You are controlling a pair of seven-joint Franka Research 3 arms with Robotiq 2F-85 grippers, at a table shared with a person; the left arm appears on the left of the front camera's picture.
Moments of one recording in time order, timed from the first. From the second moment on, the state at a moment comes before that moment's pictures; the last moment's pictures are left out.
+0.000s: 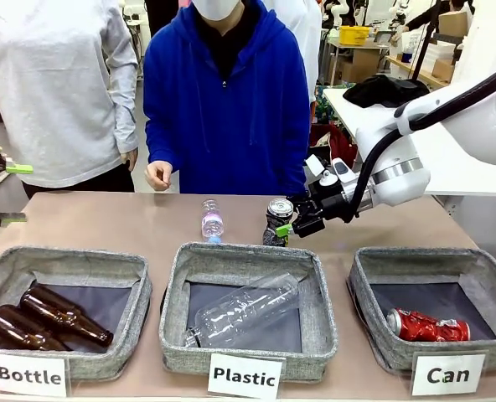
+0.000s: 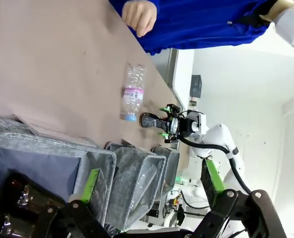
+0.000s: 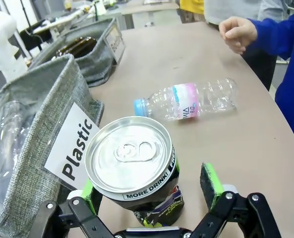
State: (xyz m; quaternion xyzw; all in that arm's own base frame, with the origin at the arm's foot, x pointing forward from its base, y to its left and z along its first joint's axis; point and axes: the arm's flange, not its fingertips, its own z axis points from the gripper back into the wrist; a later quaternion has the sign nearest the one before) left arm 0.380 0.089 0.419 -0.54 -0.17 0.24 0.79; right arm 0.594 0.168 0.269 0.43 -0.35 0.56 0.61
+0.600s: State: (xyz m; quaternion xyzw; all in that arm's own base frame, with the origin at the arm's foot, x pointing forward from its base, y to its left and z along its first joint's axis) left arm 0.370 0.096 0.436 -0.55 -0.18 0.23 0.78; right arm 0.592 0.168 0.266 0.44 -0.35 0.56 0.60
